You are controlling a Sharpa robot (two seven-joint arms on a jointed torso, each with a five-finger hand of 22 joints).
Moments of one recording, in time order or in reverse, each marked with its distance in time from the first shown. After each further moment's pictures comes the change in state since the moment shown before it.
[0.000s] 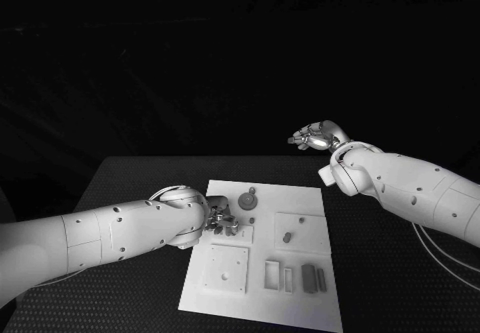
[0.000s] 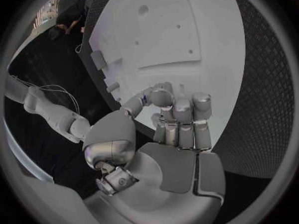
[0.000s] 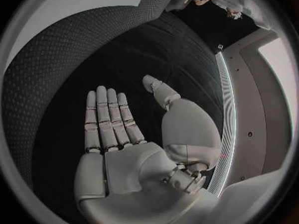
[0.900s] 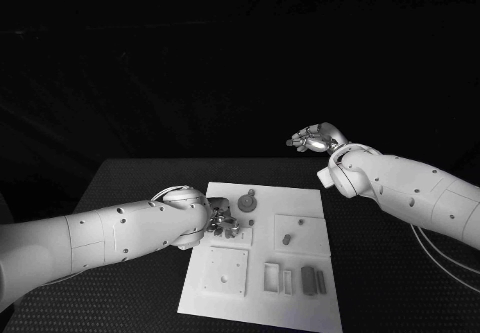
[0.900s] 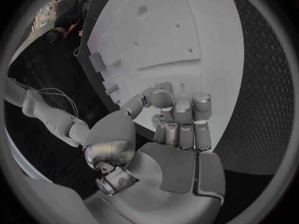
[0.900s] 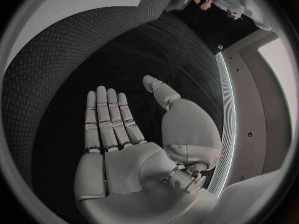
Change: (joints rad) left arm 0.005 0.020 0.003 -0.012 -0.022 0.035 -0.023; left_hand -0.015 0.015 0.007 -0.007 0.013 0.002 0.002 0.018 0.005 0.003 -0.003 0.030 0.004 0.000 0.000 0.020 -0.007 0.000 0.002 0.002 0.010 0.001; right arm 0.000 0.001 0.000 -0.001 -0.002 0.001 0.000; right_hand 0.000 0.000 0.000 0.000 0.000 0.000 0.000 0.000 -0.001 0.000 0.000 0.000 -0.006 -0.003 -0.003 0.000 -0.002 0.000 -0.004 0.004 -0.004 0.001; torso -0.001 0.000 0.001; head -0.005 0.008
